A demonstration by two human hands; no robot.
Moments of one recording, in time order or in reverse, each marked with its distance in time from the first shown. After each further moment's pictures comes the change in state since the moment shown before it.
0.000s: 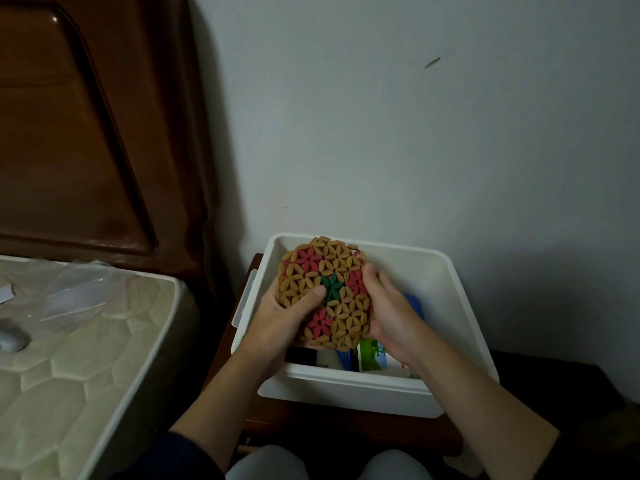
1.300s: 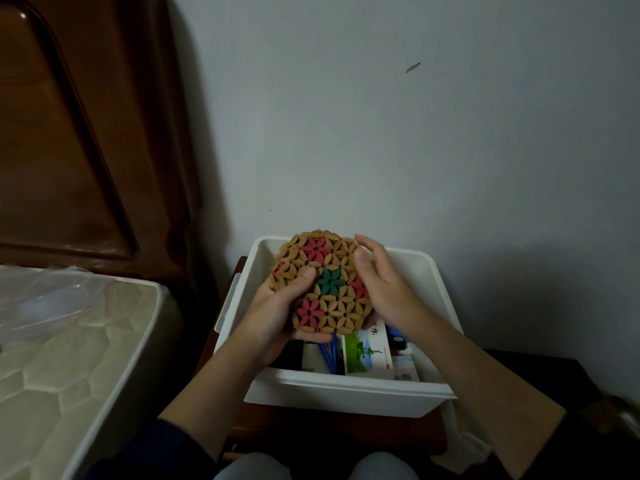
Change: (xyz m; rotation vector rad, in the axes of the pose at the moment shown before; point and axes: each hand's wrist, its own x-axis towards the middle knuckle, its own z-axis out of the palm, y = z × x) left_hand 0.015 0.018 0.019 -0.093 -0.130 -0.117; right_hand -0.003 -0.039 -0.019 -0.577 0.037 -0.332
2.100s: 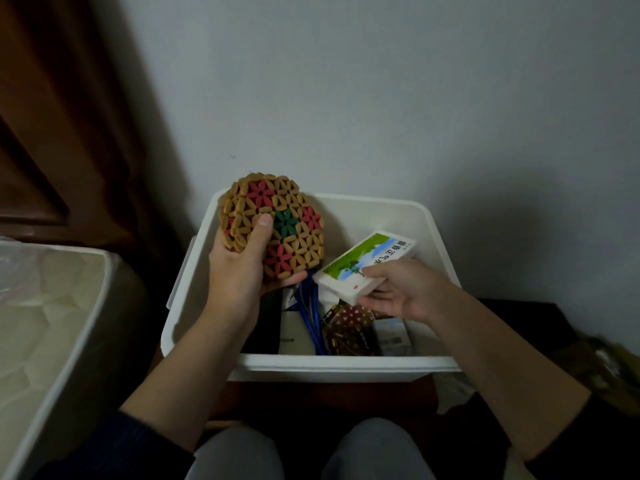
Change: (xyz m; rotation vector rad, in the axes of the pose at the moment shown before) left_hand 0.038 -0.023 0.003 -0.061 0.370 0.206; right_hand 0.009 0.069 -0.027 0.581 0.171 0.824
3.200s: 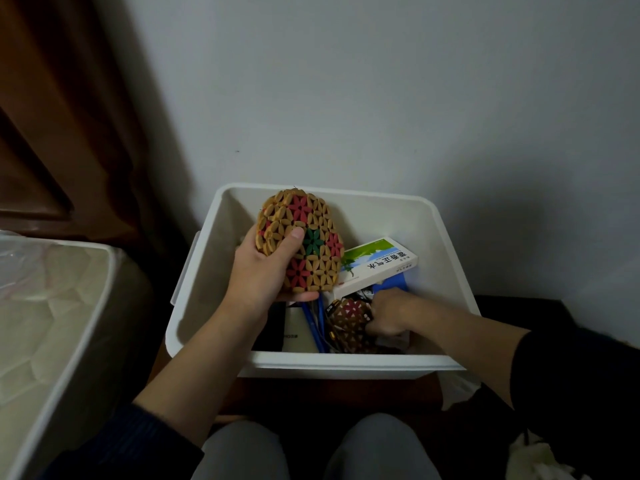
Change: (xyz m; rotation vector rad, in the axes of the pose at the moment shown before) left_hand 0.001 -0.009 0.002 0.211 -0.108 -0.105; right_hand 0.042 0.030 -0.004 -1.842 -0.039 -0.051
